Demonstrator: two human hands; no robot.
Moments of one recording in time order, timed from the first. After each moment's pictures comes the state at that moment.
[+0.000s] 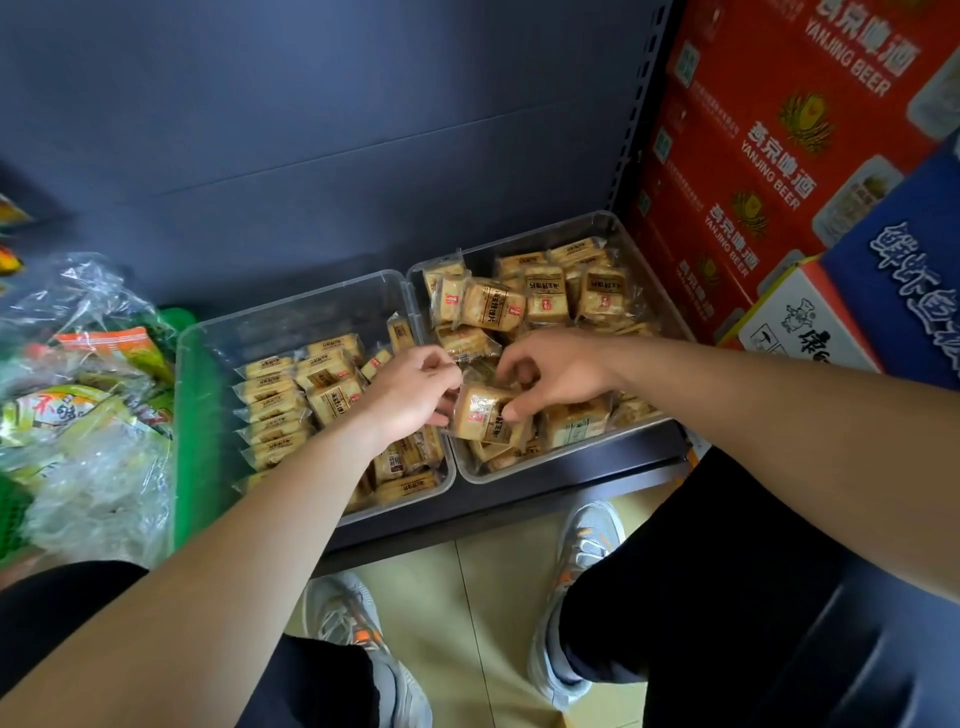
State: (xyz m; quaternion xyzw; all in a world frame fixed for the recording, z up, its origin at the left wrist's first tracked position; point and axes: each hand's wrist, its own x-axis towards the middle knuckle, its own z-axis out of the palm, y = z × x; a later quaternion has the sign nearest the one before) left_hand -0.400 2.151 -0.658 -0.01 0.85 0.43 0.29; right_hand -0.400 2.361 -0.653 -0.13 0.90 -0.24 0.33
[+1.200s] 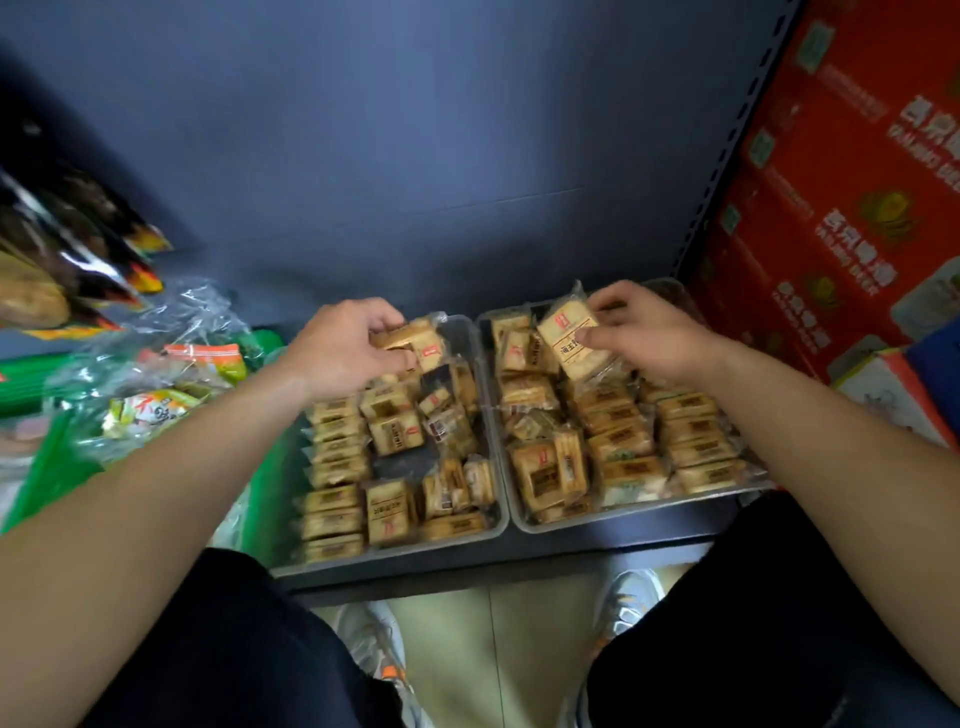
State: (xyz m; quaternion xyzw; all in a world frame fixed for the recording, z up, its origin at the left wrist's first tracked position) left_hand -0.465 2.051 -0.583 0.07 0.96 0.25 0.13; right_hand -0.435 2.369 -0.609 0.09 0.85 -0.51 0.13
